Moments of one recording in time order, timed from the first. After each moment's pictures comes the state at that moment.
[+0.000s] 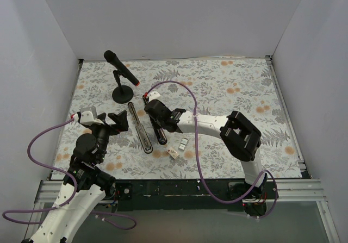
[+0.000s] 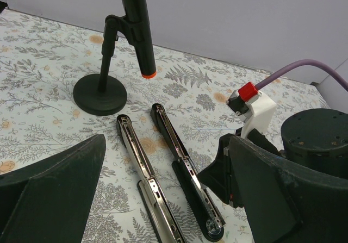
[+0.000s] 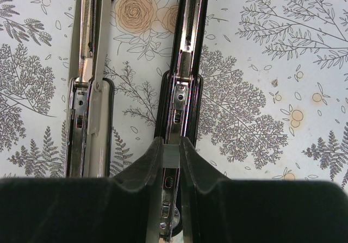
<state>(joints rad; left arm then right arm) -0.45 0.30 0.51 -0.19 -0.38 -0.34 1.07 1.99 1.45 -0.25 0.34 0.40</state>
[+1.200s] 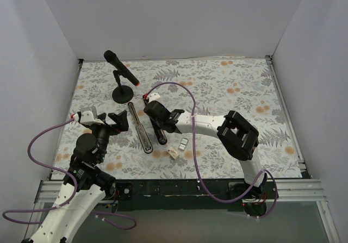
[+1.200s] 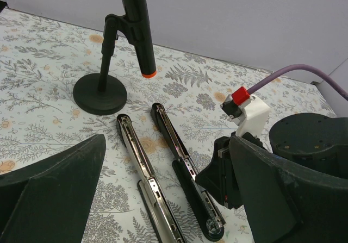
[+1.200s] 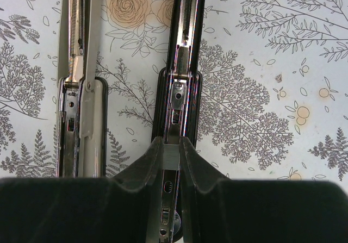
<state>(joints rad) -0.45 0.31 0.51 -0.19 -0.38 -0.34 1.07 2.02 1.45 -0.25 0.35 0.42</state>
